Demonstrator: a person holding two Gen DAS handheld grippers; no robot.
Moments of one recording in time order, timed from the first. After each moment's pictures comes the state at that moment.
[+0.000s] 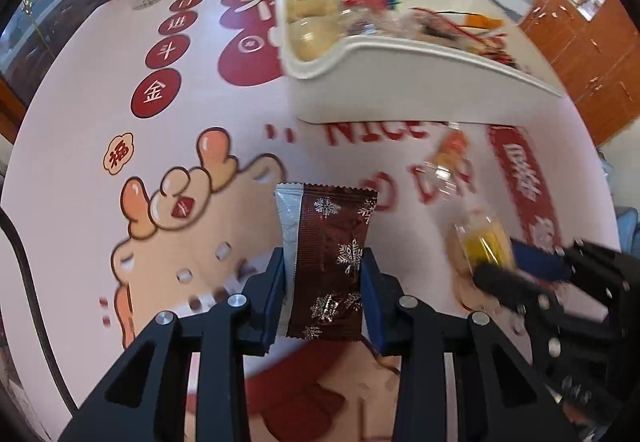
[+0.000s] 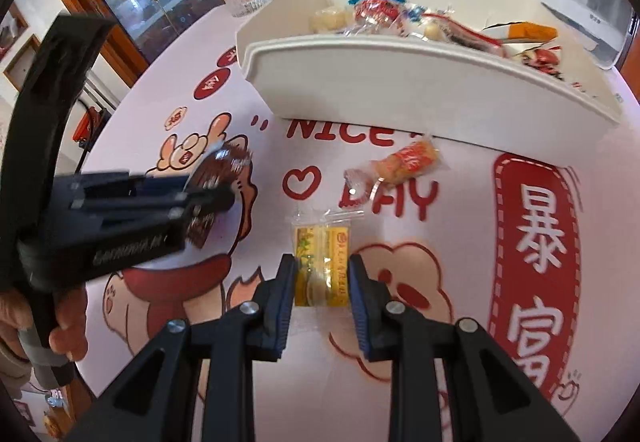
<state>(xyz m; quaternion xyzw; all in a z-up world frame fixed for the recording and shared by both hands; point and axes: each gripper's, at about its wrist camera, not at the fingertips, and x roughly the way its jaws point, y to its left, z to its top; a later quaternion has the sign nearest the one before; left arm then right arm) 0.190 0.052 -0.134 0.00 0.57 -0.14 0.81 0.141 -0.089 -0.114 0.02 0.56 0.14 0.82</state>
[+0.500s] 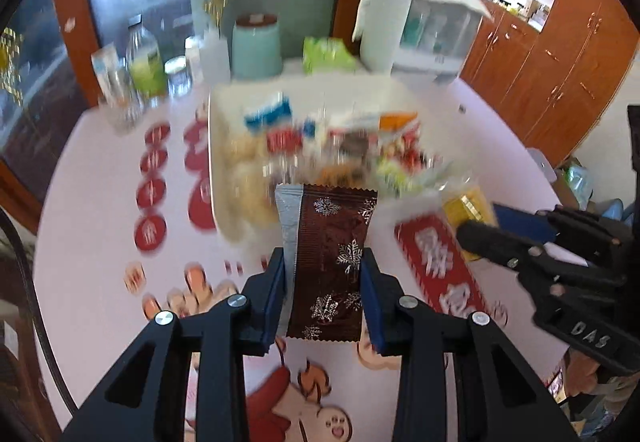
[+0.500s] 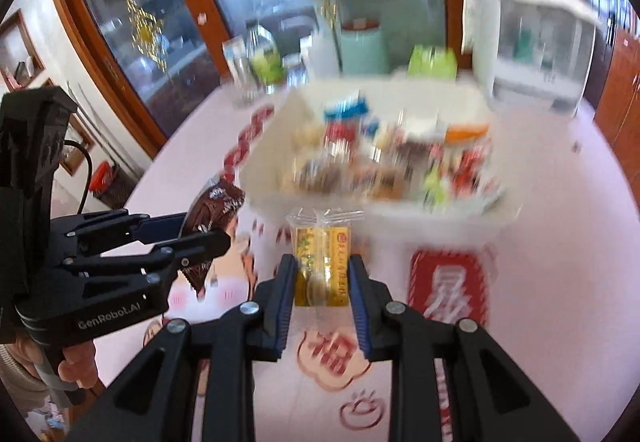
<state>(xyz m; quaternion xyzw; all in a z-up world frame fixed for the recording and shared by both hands) 0.209 0.001 0.009 0.03 0.47 -0.19 0.86 0.160 -0.145 0.008 0.04 0.46 0.13 0.88</state>
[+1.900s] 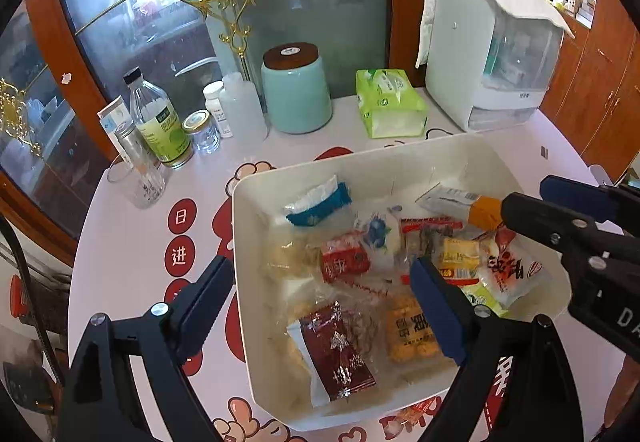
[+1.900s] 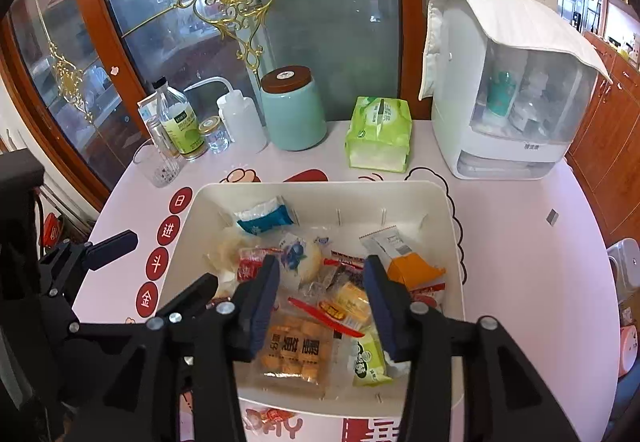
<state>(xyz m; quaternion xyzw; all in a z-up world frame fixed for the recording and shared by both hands) 0.368 -0.037 -0.012 0.09 0.45 -0.10 0.88 0.329 -0.174 0.015 0.04 0.47 0.03 0.88</state>
